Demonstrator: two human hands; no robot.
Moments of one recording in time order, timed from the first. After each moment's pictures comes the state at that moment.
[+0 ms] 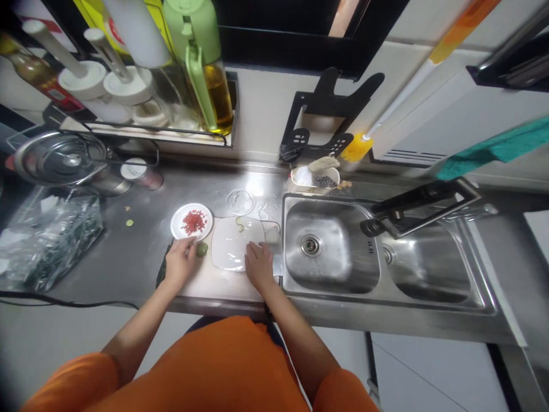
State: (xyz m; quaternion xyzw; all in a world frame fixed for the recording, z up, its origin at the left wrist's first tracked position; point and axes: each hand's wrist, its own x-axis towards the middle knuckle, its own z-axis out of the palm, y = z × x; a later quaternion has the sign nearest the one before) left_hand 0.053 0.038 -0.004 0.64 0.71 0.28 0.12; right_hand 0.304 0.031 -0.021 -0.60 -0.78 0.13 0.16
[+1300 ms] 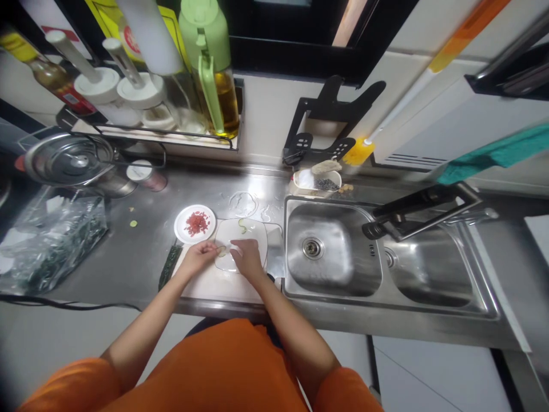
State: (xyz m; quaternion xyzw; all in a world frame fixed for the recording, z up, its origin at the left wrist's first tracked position) left_hand 0.089 0.053 0.017 0.39 0.65 0.34 0.56; right_hand 0.268 0.063 0.005 -0.58 -0.68 0.37 0.27
